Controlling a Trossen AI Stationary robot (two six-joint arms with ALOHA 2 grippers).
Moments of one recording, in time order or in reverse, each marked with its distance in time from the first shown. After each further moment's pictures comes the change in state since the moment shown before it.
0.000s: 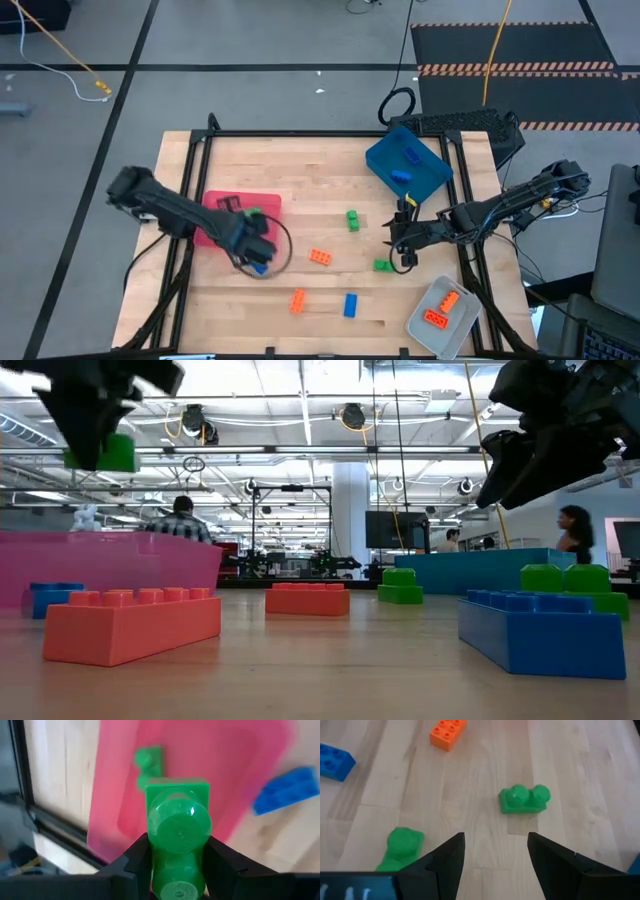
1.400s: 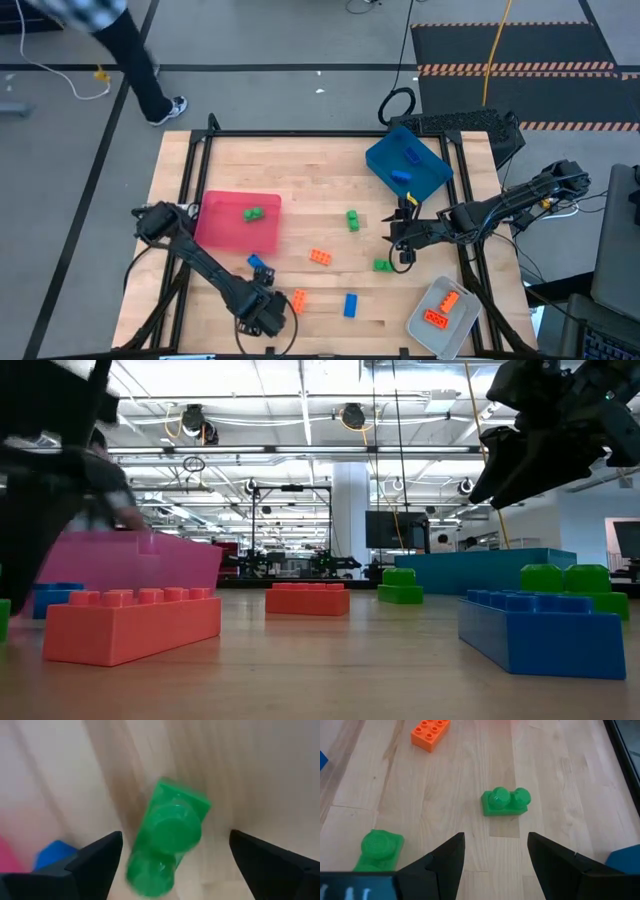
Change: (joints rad) left arm -0.321 0.400 0.010 0.622 0.230 0.263; right arm -0.001 0.000 0.000 0.002 0.080 -0.036
